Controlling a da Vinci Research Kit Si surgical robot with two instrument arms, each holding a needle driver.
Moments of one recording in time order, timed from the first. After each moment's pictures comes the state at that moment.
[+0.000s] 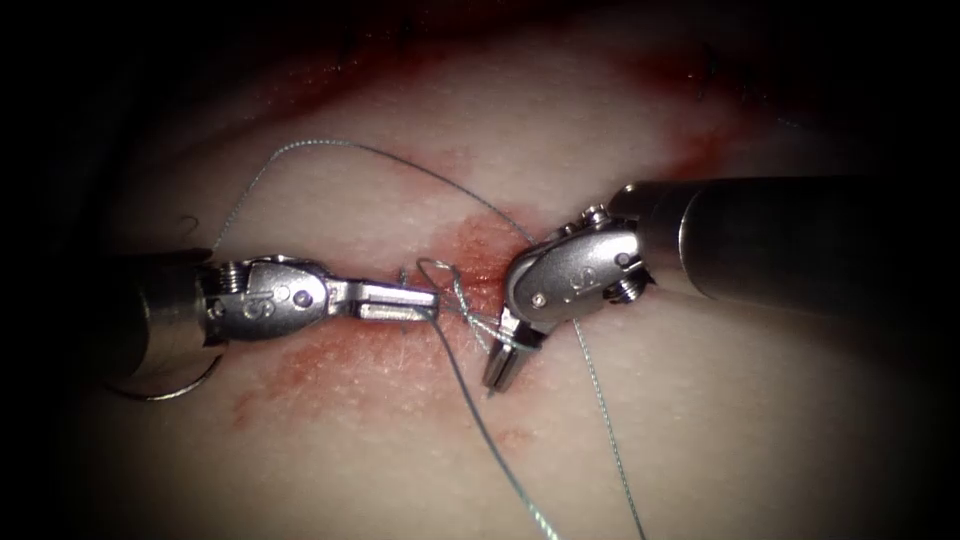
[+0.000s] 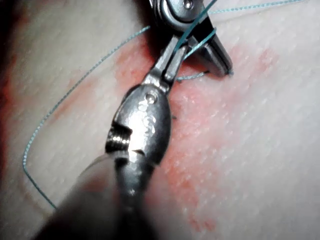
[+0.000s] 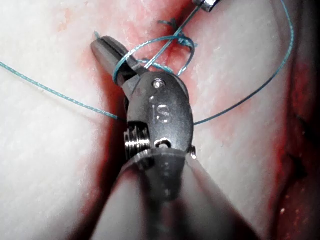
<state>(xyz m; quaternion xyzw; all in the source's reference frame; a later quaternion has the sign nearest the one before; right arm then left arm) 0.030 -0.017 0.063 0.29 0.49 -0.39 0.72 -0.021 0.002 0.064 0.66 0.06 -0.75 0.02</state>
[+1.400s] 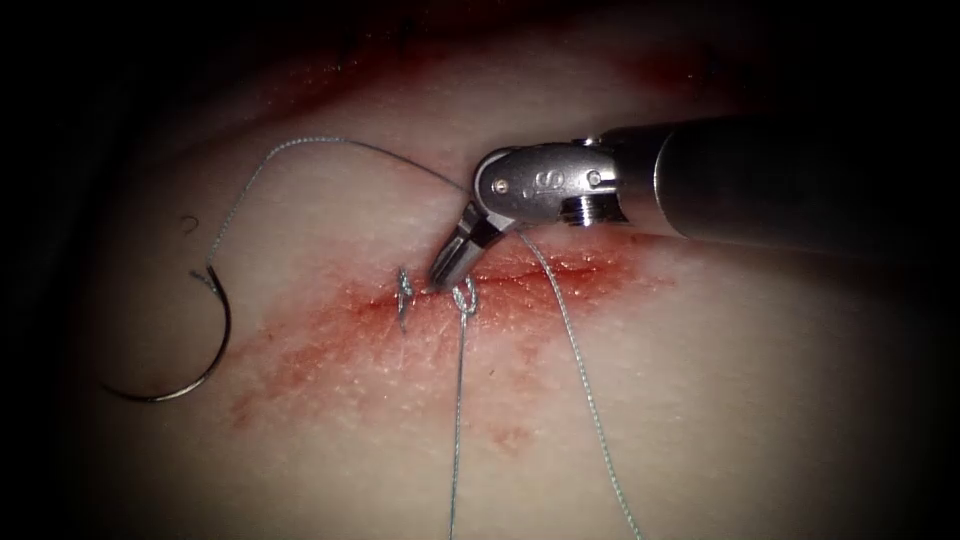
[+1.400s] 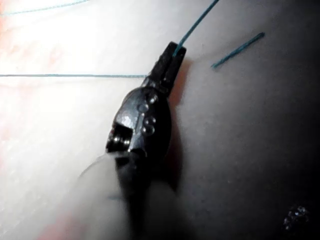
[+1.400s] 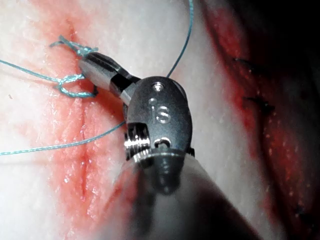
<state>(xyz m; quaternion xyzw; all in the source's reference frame) 0.032 -0.008 0.066 0.32 0.52 -0.15 0.77 -0.027 -0.022 0.055 0.65 0.15 -0.74 0.06</state>
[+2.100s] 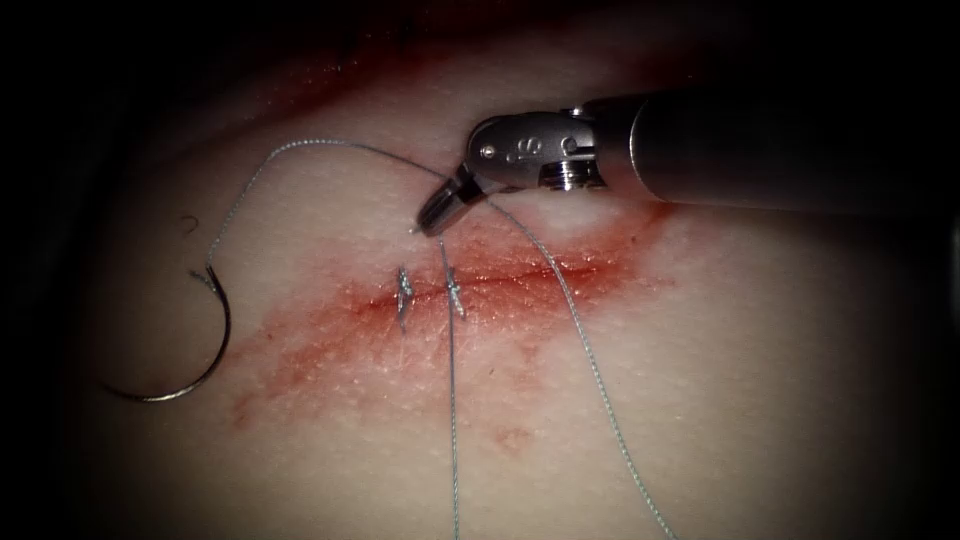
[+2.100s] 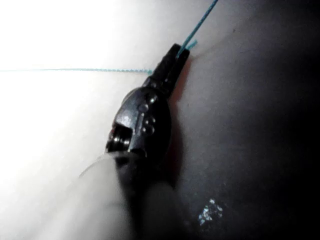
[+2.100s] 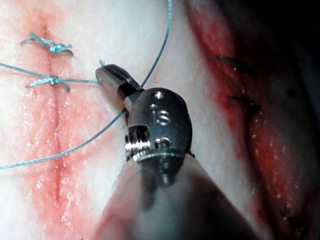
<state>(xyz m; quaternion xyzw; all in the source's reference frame) 0.033 -0.005 0.069 0.21 0.51 -0.07 0.83 -0.028 -0.030 0.052 0.66 0.18 -0.73 0.06</state>
